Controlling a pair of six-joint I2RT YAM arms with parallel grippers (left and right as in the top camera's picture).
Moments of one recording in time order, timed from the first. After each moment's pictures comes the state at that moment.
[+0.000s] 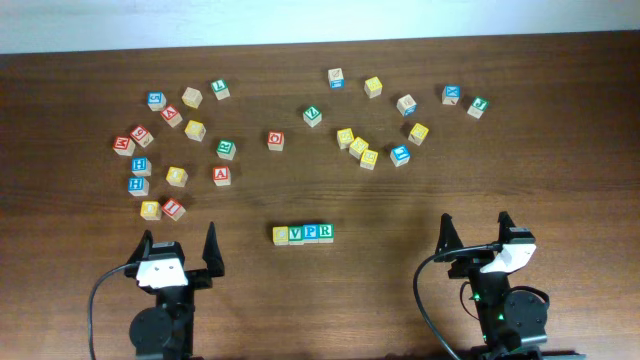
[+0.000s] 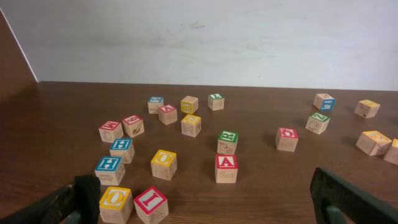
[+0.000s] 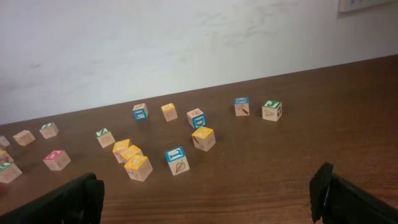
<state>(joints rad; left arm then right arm) 0.04 0.01 0.01 -0.08 -0.03 -0.02 0.08 0.01 0.01 -0.07 0.04 0.22</state>
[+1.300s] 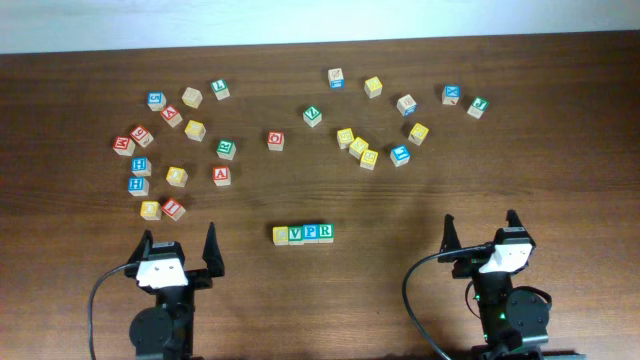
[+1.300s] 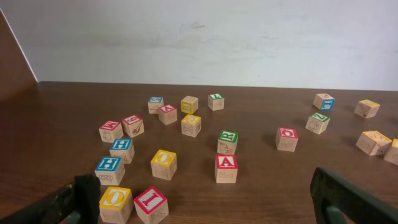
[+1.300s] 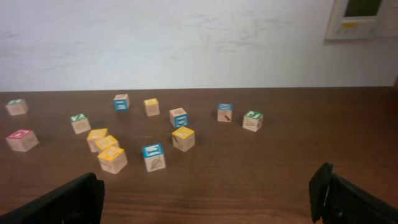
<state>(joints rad) 0.04 0.01 0.01 -0.08 -0.03 -0.02 0.05 0.01 0.01 -0.07 0.04 0.04</state>
